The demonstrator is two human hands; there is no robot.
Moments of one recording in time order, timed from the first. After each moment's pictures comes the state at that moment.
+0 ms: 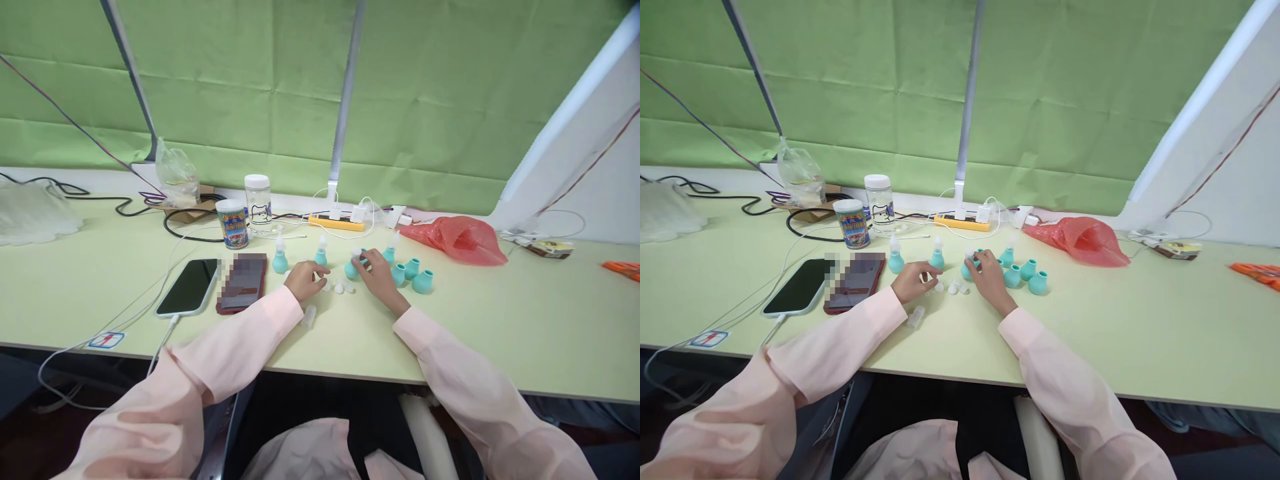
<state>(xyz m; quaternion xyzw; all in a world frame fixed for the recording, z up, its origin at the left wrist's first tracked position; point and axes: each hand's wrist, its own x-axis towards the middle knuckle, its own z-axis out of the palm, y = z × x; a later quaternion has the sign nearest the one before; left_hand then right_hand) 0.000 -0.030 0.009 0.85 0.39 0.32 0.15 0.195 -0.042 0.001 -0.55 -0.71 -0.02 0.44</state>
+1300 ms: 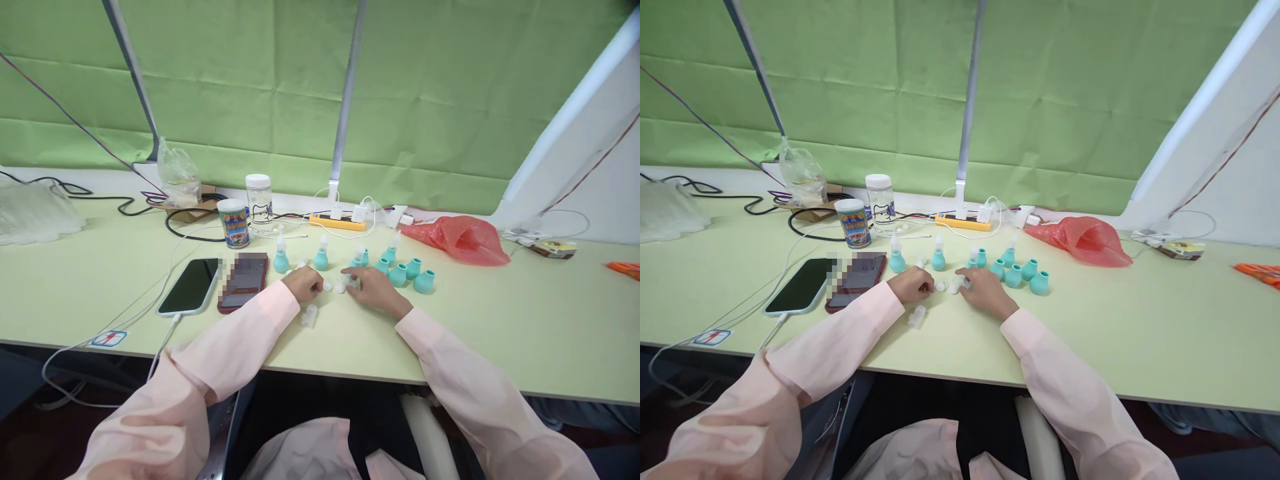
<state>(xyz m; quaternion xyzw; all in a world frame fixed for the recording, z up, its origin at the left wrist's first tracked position) -0.012 -0.023 0.014 0.93 0.32 0.13 0.10 0.185 -0.065 0.008 -0.55 -0.81 -0.03 0.22</state>
